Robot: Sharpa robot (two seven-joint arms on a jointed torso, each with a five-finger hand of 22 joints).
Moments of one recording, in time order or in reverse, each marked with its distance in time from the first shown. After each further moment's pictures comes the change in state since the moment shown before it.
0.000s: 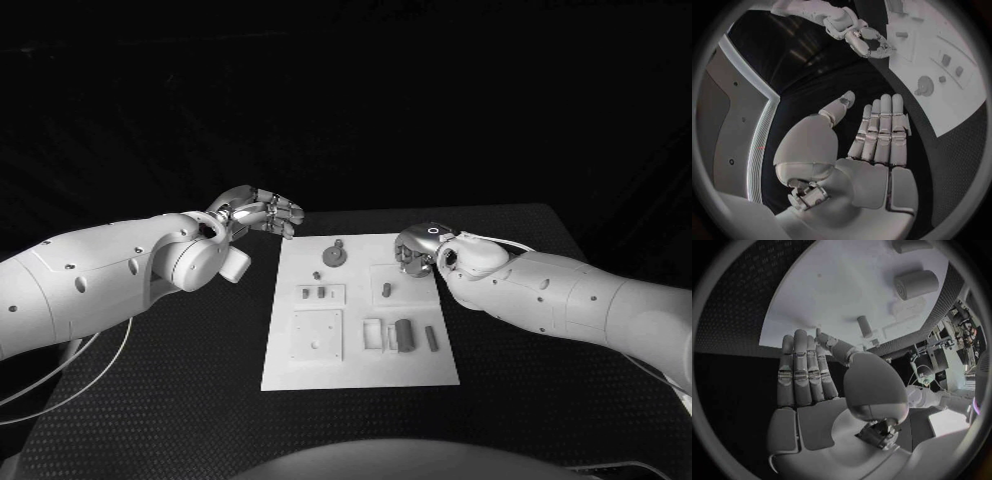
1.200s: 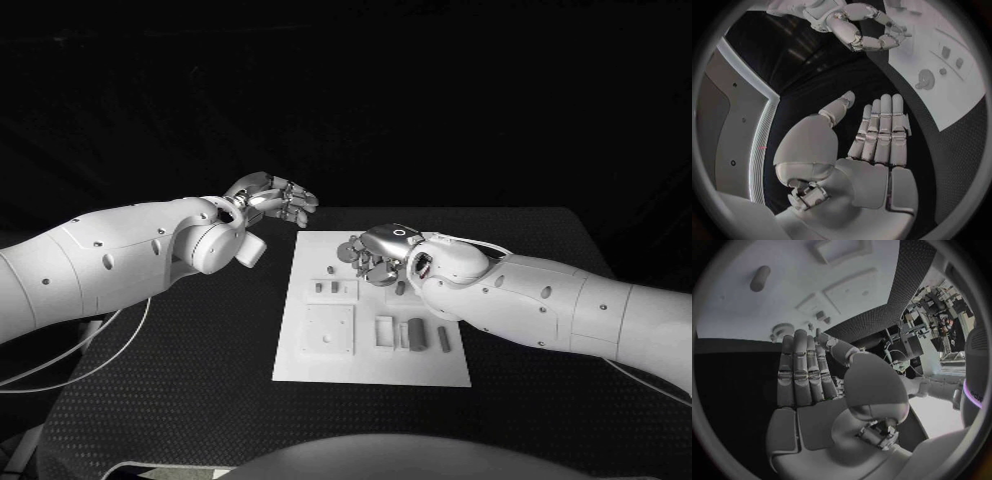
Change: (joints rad) left arm 0.011 0.009 0.000 -0.025 0.000 -0.011 0.002; left_hand 0.000 0.000 0.000 0.005 0.000 0.000 0.000 0.000 -0.001 0.000 0.000 0.004 -0.002 0.007 0.000 -0.011 0.010 -0.007 0.000 0.000 -0.004 0.003; right arm 0.027 0.037 0.025 0.258 0.029 0.021 0.003; right_hand 0.000 0.000 0.005 0.000 -0.001 0.003 -0.004 -0.006 0.004 0.000 0.000 0.000 0.004 0.005 -0.002 0.003 0.001 0.000 0.003 -0.003 0.000 0.000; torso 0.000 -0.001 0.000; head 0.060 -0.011
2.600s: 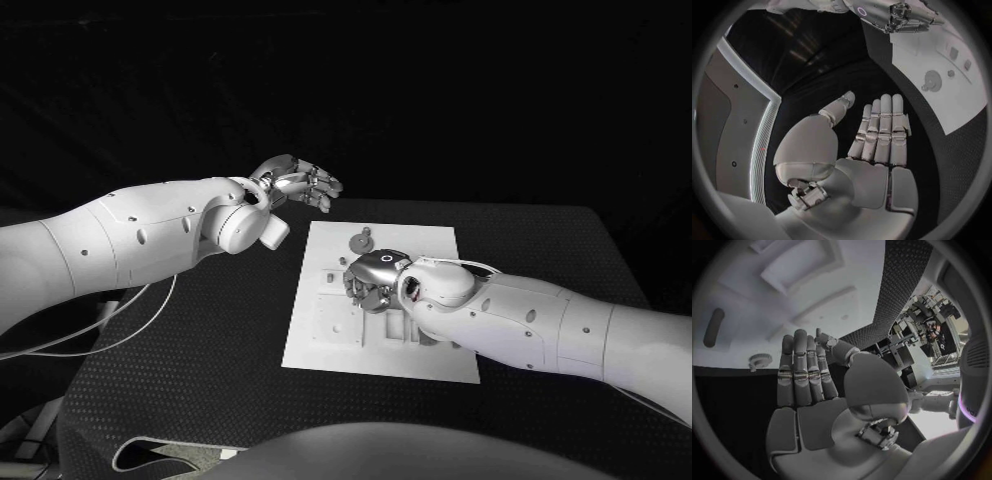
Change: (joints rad) left arm 0.012 0.040 0.000 -0.023 0.000 0.000 0.001; left_hand 0.000 0.000 0.003 0.003 0.000 0.008 -0.001 0.000 0.001 0.000 0.000 0.000 -0.001 0.000 0.000 -0.004 0.007 -0.002 0.000 0.000 0.000 0.002; right arm -0.053 0.077 -0.049 -0.020 -0.050 0.077 0.023; right_hand -0.010 -0.001 0.000 0.000 0.000 -0.003 0.001 0.001 0.003 0.000 0.000 0.000 0.006 -0.002 0.002 0.000 0.000 0.000 0.000 0.000 0.000 0.000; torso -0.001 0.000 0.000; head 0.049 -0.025
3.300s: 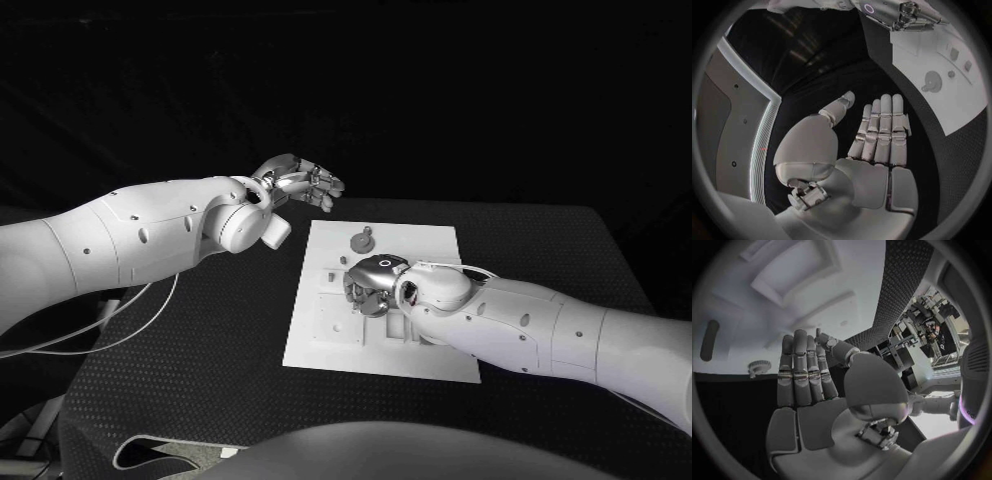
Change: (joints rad) left arm 0.000 0.002 0.000 0.001 0.000 0.000 -0.001; left_hand 0.000 0.000 -0.003 0.003 0.000 0.000 0.000 0.000 0.000 0.000 0.000 0.000 -0.001 0.000 0.000 -0.004 0.003 -0.002 0.000 0.000 -0.004 0.001; right arm -0.017 0.019 -0.005 -0.033 -0.005 0.008 0.001; right_hand 0.000 0.000 0.000 0.000 0.000 -0.002 0.001 -0.002 0.004 0.000 0.000 0.000 0.000 -0.001 0.001 0.000 0.001 0.000 0.000 0.000 0.000 0.001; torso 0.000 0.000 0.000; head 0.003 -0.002
